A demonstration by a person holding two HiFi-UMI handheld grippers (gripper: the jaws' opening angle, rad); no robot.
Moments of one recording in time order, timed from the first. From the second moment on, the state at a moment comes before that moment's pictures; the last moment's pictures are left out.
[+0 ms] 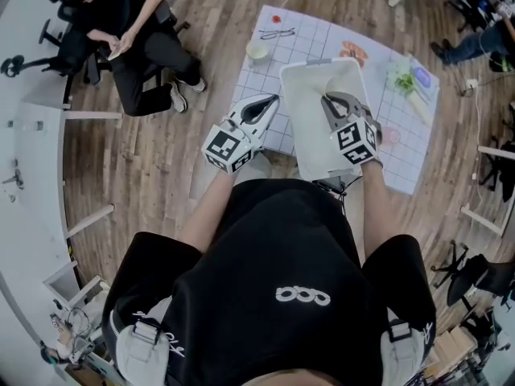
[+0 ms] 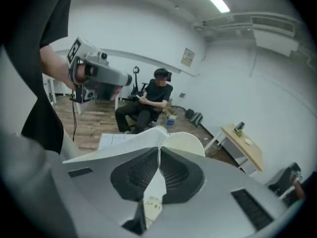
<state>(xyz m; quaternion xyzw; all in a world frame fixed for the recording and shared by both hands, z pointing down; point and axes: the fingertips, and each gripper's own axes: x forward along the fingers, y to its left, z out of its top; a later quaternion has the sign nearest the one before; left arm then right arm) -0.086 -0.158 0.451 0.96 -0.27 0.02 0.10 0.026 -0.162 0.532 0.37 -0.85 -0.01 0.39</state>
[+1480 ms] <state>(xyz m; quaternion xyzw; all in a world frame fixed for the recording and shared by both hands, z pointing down) 0.165 -0.077 0.452 1.00 -0.02 0.04 0.09 0.312 0.016 0.518 0.62 -0.67 0.11 0.38</state>
